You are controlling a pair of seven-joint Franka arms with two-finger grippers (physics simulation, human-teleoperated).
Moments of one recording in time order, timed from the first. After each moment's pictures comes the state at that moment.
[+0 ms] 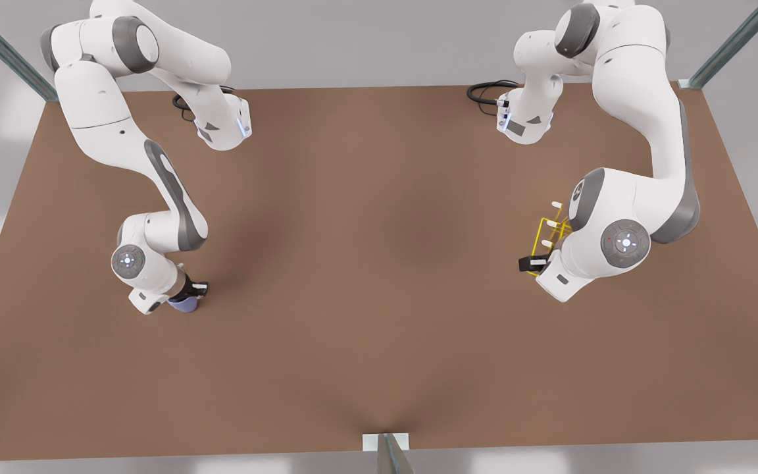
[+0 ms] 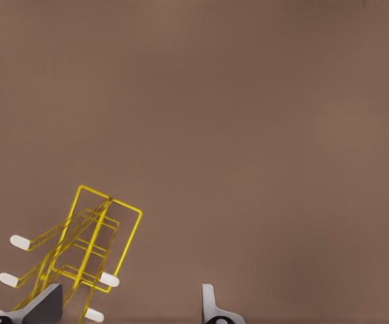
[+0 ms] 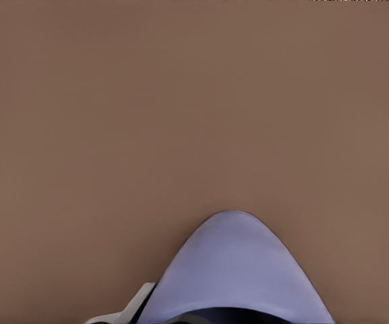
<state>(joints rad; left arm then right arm) -0.11 0.48 -0.18 -1.25 0.08 1.49 -0.30 -0.24 0.48 0.25 -2.00 -0.17 2.42 0.07</state>
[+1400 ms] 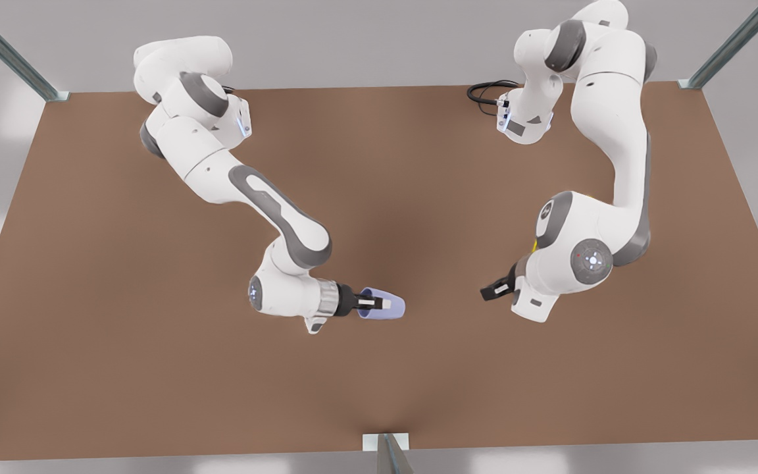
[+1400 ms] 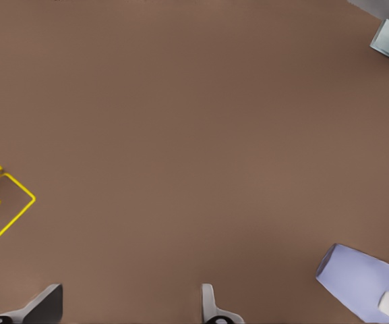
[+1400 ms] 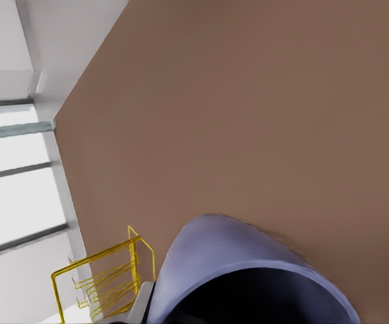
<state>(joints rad) -0.18 0.59 -0.17 -1.22 -0.09 1.71 -0.79 0.18 1.01 0.59 -1.16 0.58 2.41 0.27</state>
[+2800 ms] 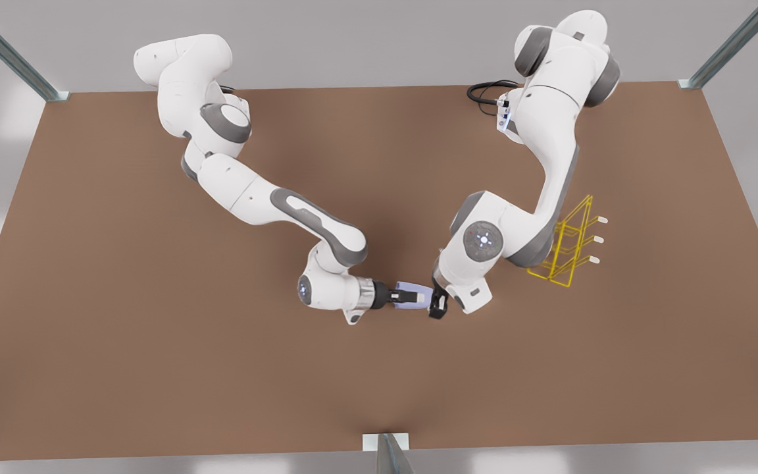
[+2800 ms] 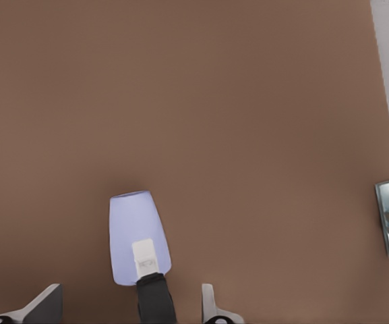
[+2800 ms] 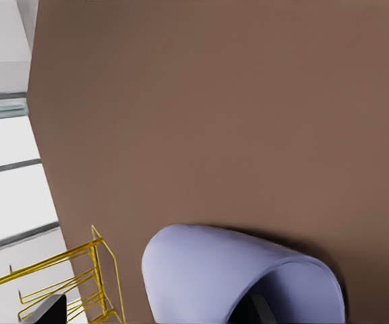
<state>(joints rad) -0.40 0.69 -0.17 -1.20 0.02 1.96 -1.85 0.23 1.32 0.78 -1.04 0.31 2.57 0.31</state>
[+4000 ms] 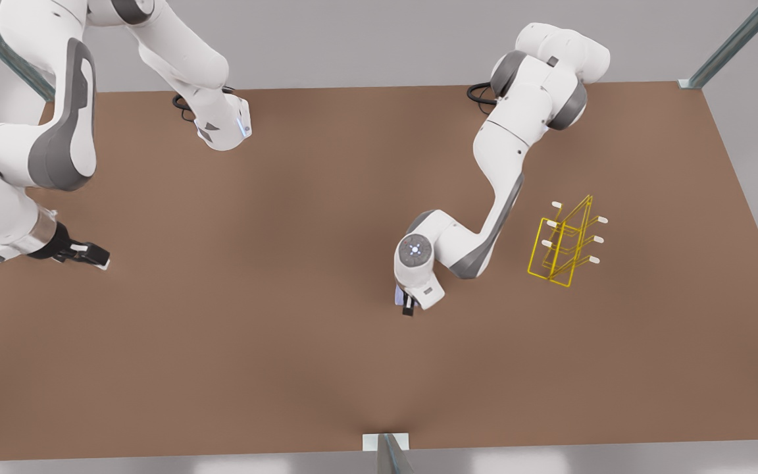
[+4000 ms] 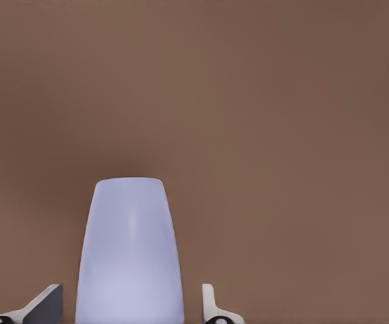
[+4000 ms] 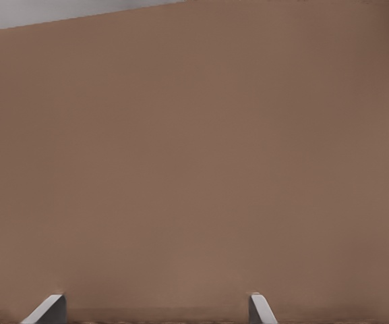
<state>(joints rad) -0.52 0.89 -0.17 -1.24 0.21 2.09 -2.11 -0.34 0.15 0.28 -1.52 -0.11 1.67 0.11</state>
